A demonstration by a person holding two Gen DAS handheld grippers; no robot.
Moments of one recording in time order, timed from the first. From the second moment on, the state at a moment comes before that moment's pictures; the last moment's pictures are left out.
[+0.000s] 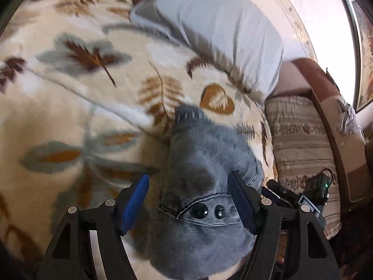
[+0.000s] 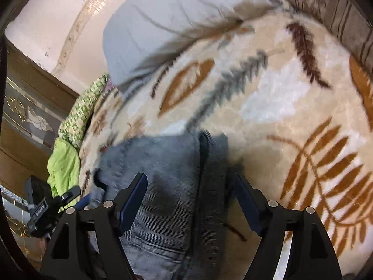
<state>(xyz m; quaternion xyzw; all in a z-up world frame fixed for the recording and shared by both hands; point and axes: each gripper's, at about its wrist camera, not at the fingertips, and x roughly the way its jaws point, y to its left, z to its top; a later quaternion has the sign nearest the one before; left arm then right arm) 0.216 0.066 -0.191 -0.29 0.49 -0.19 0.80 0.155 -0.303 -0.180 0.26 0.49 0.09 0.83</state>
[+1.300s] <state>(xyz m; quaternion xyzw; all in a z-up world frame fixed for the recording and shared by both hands) 0.207 0.085 -0.131 -0.29 0.42 -0.20 0.84 0.177 -0.209 -0.105 0.14 0.46 0.11 0.87</state>
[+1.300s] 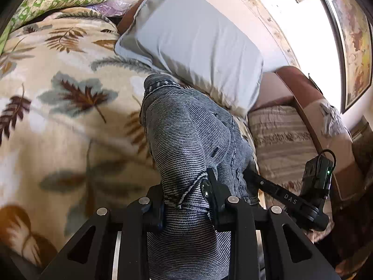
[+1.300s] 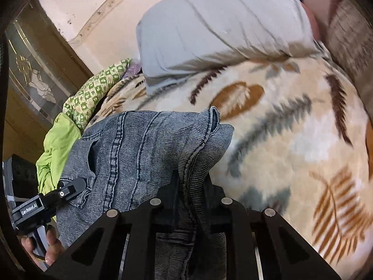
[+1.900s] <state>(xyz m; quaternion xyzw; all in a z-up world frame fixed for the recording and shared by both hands) 0.227 0.099 -0.179 -0.33 0.46 -0.13 0.81 0.173 -0.269 -0.147 0.27 0.46 0.11 0.84</state>
